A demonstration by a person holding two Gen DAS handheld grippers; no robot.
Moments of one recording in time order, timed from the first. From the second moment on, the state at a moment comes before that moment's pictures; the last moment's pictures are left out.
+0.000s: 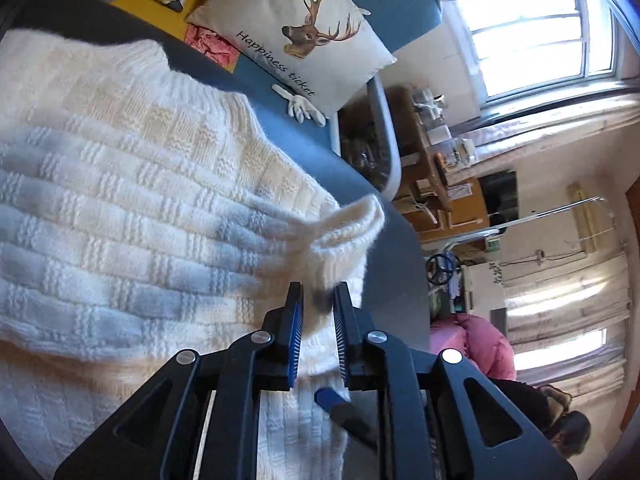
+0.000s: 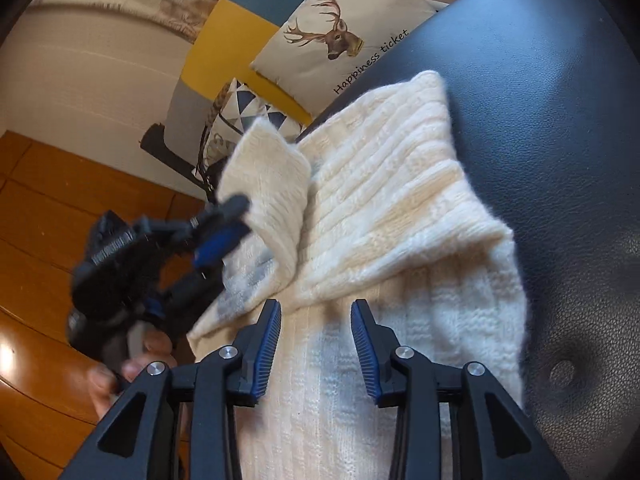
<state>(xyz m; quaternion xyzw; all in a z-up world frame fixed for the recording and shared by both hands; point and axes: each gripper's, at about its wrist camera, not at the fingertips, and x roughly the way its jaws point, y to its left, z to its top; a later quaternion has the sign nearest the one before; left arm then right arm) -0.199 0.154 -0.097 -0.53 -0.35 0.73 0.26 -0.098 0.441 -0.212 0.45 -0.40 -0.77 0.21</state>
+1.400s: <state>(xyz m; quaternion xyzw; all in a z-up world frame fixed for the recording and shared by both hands) -0.133 -0.089 -0.168 -0.41 -0.62 0.67 0.03 -0.154 0.445 -0.251 0.43 -0.49 -0.74 0.18</state>
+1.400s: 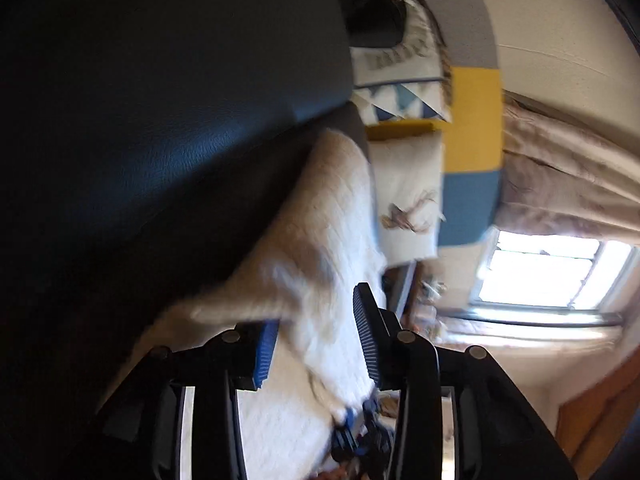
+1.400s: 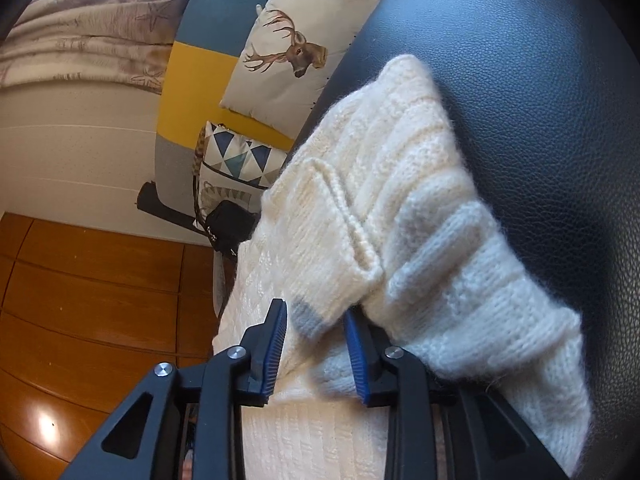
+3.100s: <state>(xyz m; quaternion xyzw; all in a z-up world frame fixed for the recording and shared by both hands) -0.130 -0.107 -0.160 -0.42 -0.54 0.73 0.02 -0.171 0.408 -0.252 0.49 -0.49 -0.68 0.24</state>
